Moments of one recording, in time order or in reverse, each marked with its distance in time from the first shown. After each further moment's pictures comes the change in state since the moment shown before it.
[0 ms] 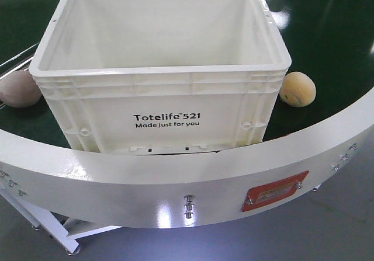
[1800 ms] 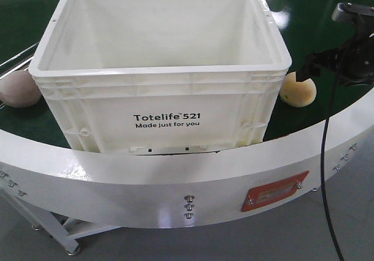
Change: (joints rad) left arm 0.000 0.162 -0.001 -0.003 0.215 0.071; right arm -0.067 1.423 -0.800 0.398 0.369 -0.330
